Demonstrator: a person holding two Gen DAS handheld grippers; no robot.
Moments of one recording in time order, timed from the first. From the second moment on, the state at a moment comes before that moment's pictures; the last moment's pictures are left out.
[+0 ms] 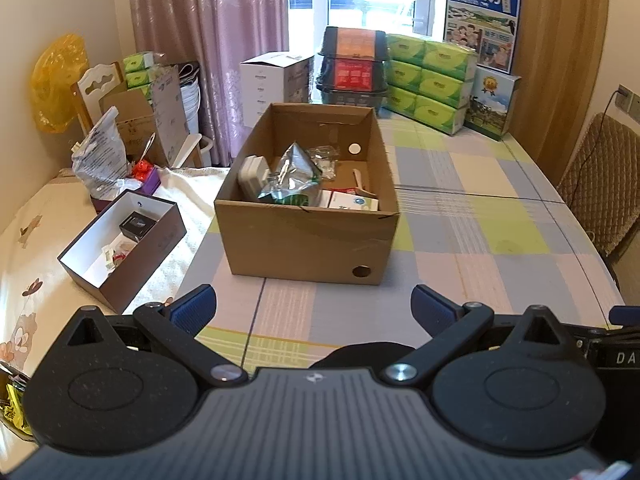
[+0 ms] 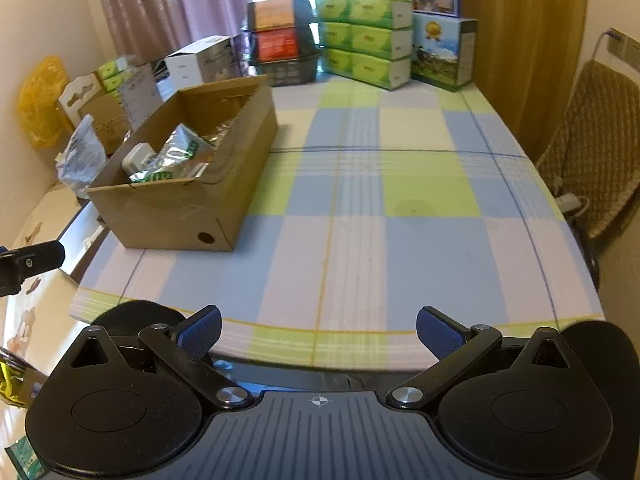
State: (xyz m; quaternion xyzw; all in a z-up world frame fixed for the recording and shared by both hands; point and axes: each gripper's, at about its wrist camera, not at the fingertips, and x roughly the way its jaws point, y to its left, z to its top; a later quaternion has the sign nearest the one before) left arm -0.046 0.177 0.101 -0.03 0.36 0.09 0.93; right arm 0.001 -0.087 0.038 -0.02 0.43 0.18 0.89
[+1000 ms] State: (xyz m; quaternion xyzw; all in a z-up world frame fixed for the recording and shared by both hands) left arm -0.057 0.162 0.102 -0.01 0.35 0.09 0.93; right arm -0.015 -0.091 0.069 -0.01 0.39 0.19 0.90
